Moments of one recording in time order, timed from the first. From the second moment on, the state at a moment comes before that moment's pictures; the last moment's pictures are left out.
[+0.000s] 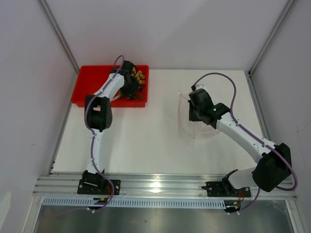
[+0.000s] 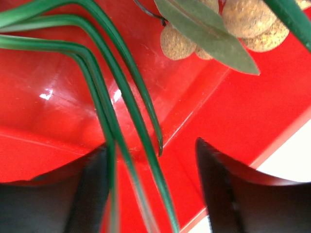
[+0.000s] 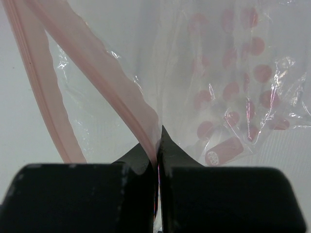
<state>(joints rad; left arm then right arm) -0.22 2.38 2.12 -0.90 0.02 -0.92 0.59 1.38 1.17 -0.64 0.26 0.42</state>
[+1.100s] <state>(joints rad) -0.25 1.76 1.75 -0.76 0.03 -0.79 0.55 1.37 1.16 -0.66 0.20 0.47</state>
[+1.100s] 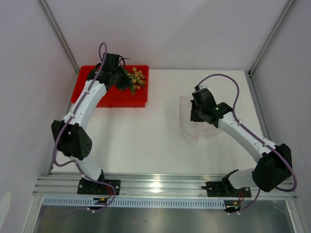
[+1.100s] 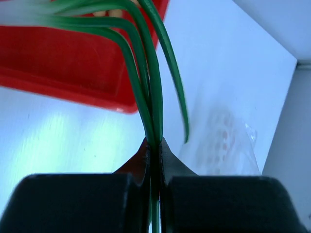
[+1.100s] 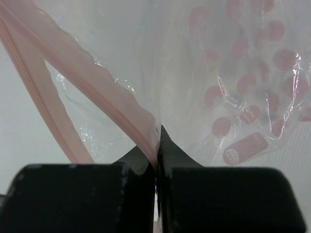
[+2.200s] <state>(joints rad) -0.60 0.82 0.90 -0.13 0.88 -0.68 0.52 1.36 1.19 -0.67 -0.01 0.52</state>
